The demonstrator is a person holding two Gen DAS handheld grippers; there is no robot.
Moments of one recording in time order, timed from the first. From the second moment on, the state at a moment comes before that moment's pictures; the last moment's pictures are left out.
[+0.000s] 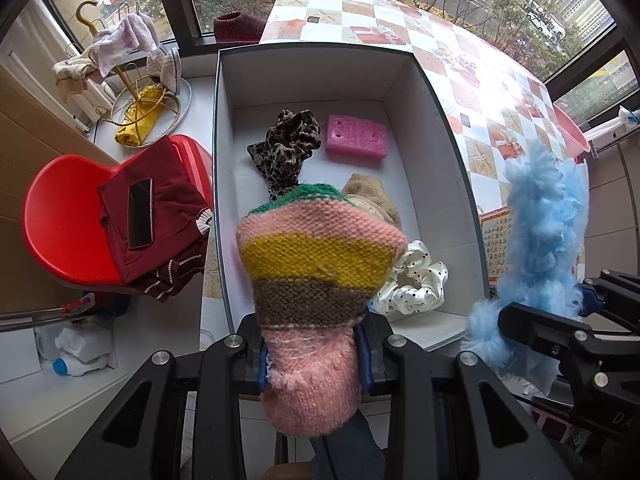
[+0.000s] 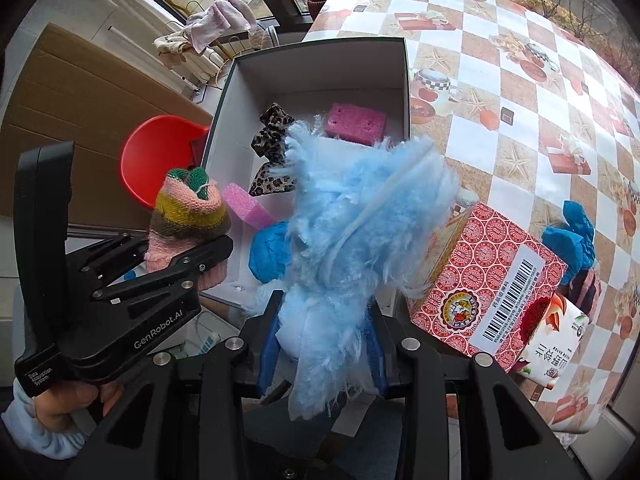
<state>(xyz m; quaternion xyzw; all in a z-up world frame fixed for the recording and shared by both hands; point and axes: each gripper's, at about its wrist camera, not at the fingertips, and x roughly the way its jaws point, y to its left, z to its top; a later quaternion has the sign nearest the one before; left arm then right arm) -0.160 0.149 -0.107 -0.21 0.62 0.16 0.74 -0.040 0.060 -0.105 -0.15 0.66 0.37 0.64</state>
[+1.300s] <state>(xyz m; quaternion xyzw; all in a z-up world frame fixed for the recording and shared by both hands) -0.122 0.176 -0.115 -0.20 0.62 0.18 0.73 -0.006 0.096 -0.112 -0.16 0.65 0.37 0.64</state>
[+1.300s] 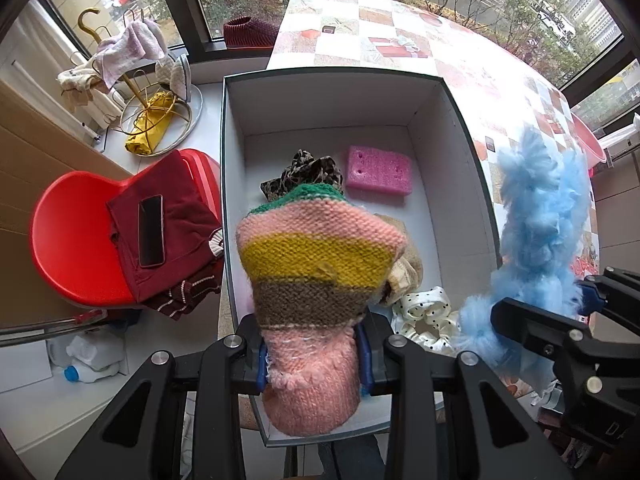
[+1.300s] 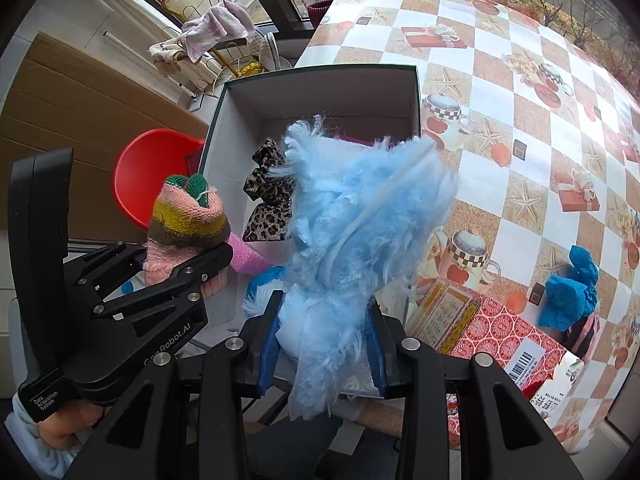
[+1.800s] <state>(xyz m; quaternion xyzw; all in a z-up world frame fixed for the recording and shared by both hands) -0.076 0.193 -0.132 -0.18 0.63 0.20 0.73 0.029 0.127 -0.127 -0.17 0.64 0.38 0.65</state>
